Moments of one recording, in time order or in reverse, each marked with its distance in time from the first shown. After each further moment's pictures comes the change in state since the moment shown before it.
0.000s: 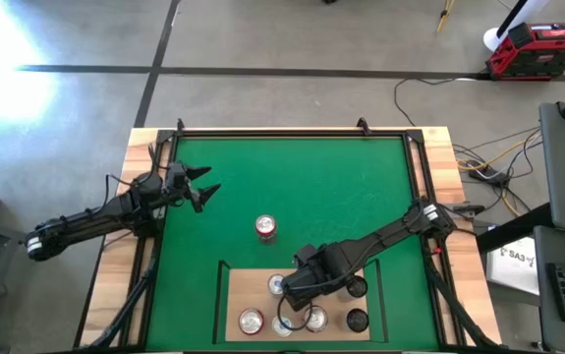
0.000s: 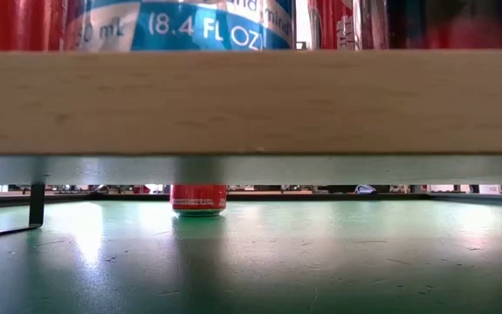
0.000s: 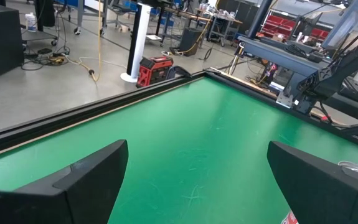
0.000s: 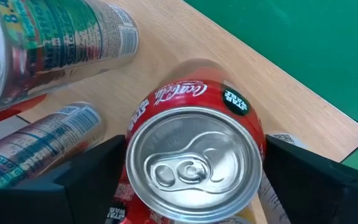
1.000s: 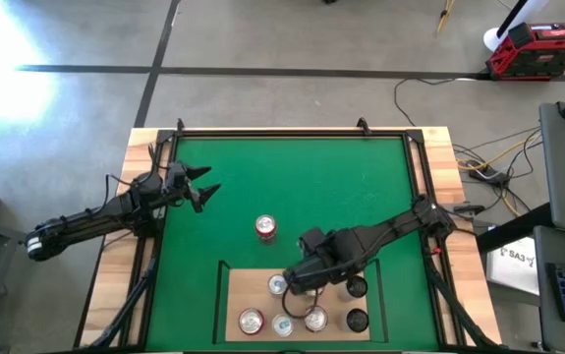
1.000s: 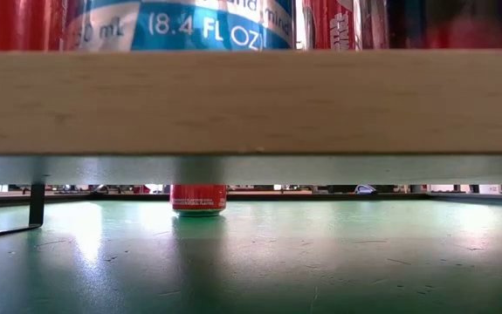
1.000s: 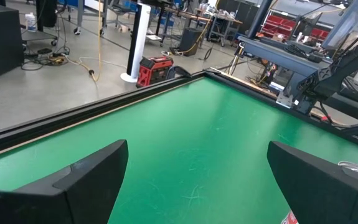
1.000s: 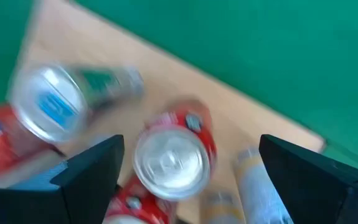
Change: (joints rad) left arm 0.000 0.000 0.000 0.000 0.000 0.000; right arm -0.017 0.000 0.219 -0.201 0.137 0.063
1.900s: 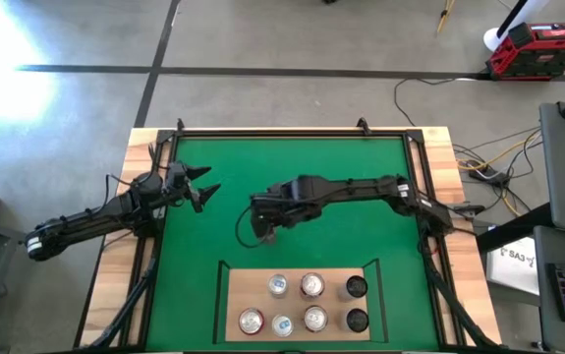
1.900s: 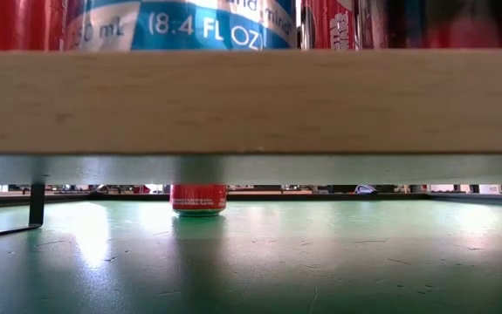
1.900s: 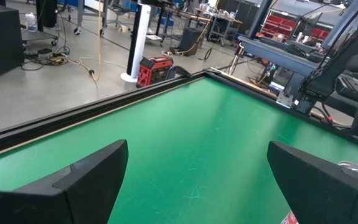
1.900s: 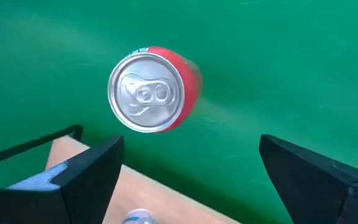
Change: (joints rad) left arm 0.000 0.000 0.000 0.000 0.000 0.000; right arm -0.349 0.134 0.018 0.201 -0.033 -0.270
